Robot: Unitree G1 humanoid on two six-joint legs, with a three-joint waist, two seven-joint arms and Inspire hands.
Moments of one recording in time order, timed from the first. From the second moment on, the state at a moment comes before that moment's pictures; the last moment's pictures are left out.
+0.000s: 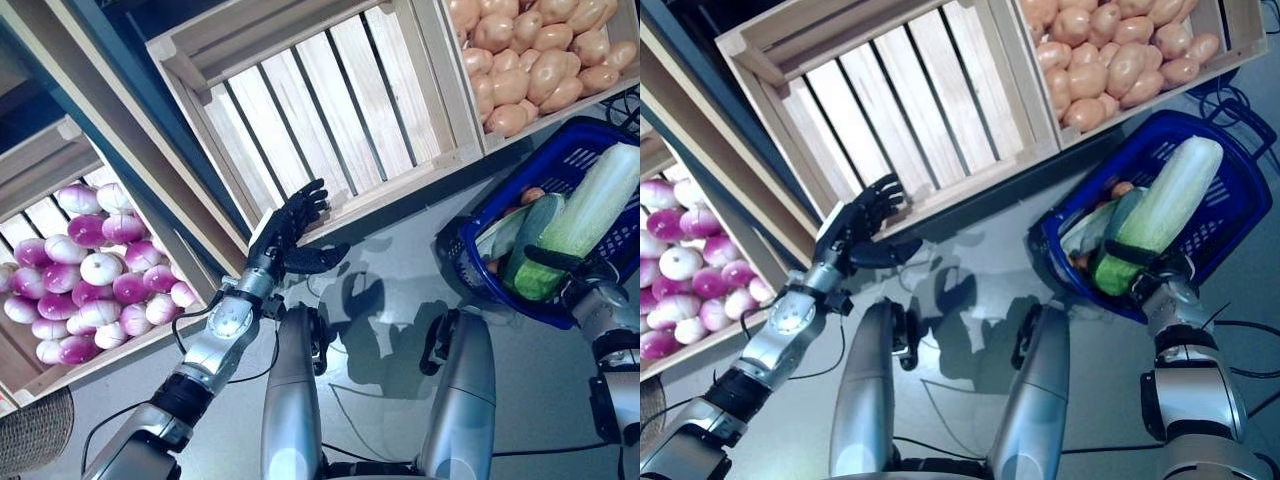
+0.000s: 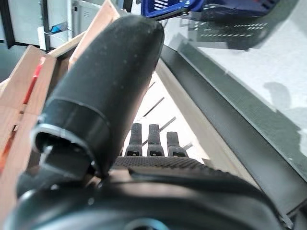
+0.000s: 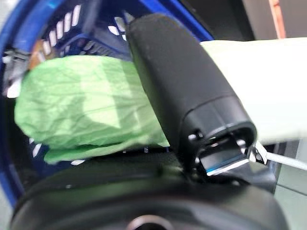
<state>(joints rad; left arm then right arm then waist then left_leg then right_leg) -0.36 0.56 -0.43 0.20 -0.56 -0.30 0.07 -0.73 -0.73 0.01 1.18 0.83 0.08 -0.09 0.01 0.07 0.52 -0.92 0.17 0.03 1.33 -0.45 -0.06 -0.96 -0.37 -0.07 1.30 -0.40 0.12</state>
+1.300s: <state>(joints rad) 0.03 0.29 -0.35 0.74 -0.35 -0.23 -0.05 0.02 -0.12 0.14 0.90 0.96 -0.02 0.18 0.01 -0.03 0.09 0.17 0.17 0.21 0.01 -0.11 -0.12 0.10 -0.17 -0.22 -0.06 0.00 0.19</state>
